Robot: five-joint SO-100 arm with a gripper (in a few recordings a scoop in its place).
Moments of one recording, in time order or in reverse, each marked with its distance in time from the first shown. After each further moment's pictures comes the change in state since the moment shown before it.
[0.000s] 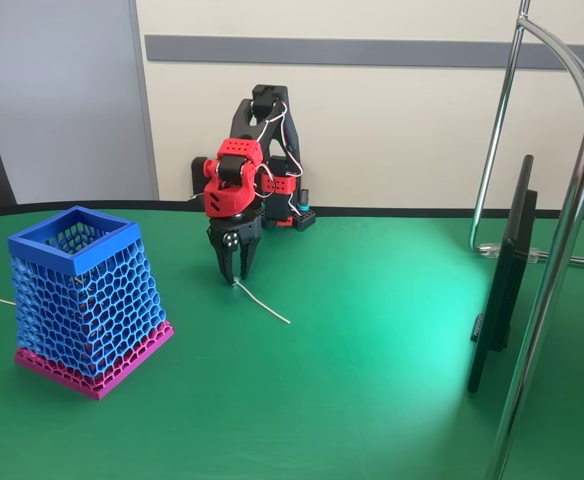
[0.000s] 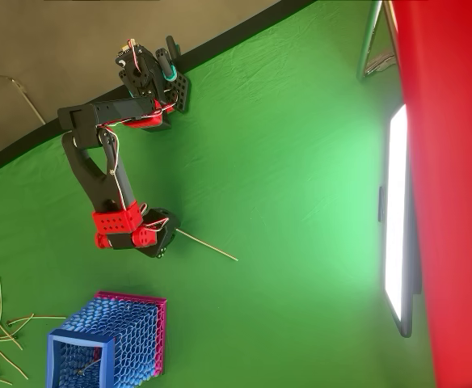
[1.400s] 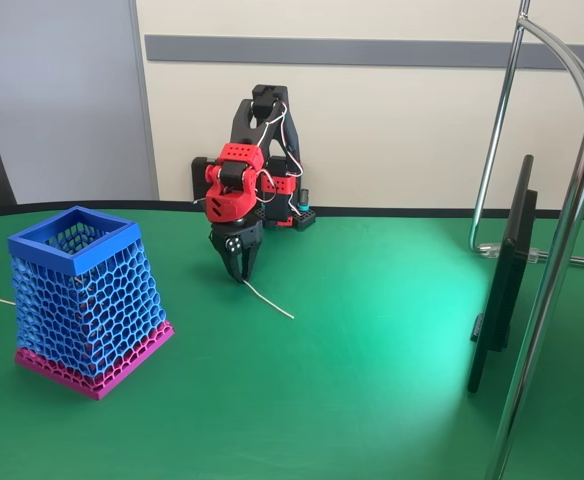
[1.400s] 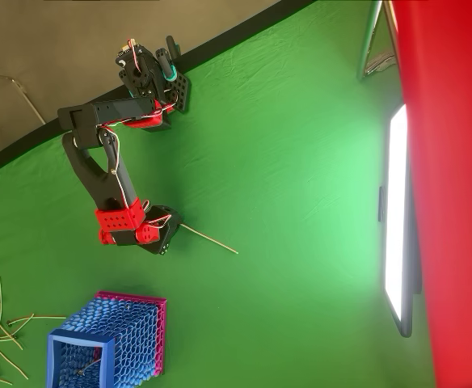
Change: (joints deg) arm 0.0 -0.3 4.0 -4.0 -1.7
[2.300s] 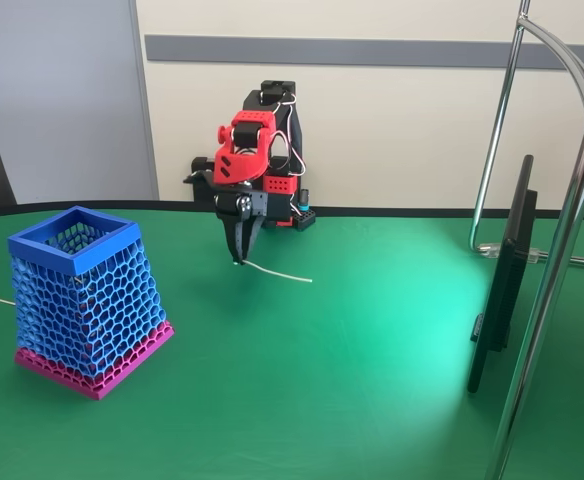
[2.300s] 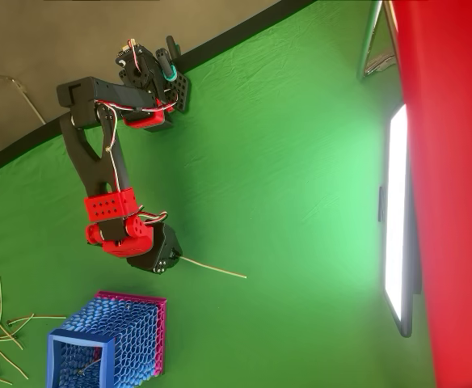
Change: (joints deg) arm -5.4 14.0 -9.9 -1.8 -8.1
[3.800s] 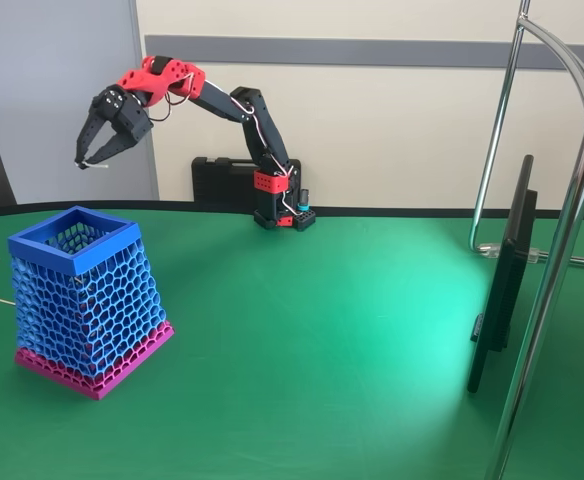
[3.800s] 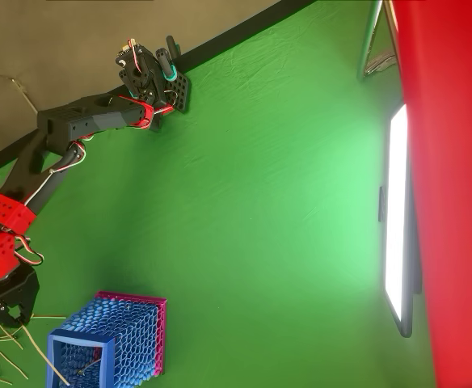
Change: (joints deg) arm 28.2 -22.7 -58.4 3.6 -6.2
